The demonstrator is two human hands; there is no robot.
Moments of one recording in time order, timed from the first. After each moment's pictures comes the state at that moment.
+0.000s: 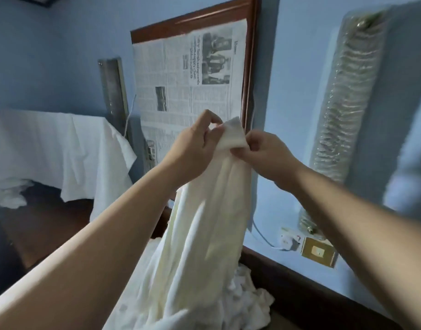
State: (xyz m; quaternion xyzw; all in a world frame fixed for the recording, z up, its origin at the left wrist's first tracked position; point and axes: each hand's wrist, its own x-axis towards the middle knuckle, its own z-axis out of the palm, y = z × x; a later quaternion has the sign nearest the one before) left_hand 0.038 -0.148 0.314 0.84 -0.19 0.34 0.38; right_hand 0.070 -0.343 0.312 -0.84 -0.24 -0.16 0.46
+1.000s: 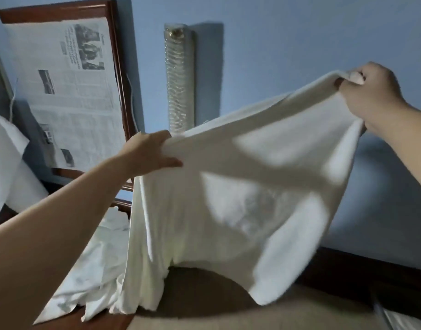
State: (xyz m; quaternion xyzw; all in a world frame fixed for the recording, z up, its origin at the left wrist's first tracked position) left_hand -0.092 -0.384 0.279 0.94 -0.18 0.24 0.15; right_hand -0.192 -0.834 0.396 -0.83 0.11 -0.46 0.31
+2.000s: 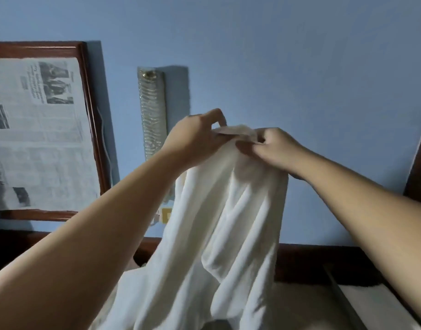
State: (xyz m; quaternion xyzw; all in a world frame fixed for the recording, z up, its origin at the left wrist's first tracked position) left_hand -0.211 -0.478 0.379 0.81 -0.39 0.34 0.29; right_hand -0.306 -0.674 0.375 -0.91 0.00 -0.25 0.34
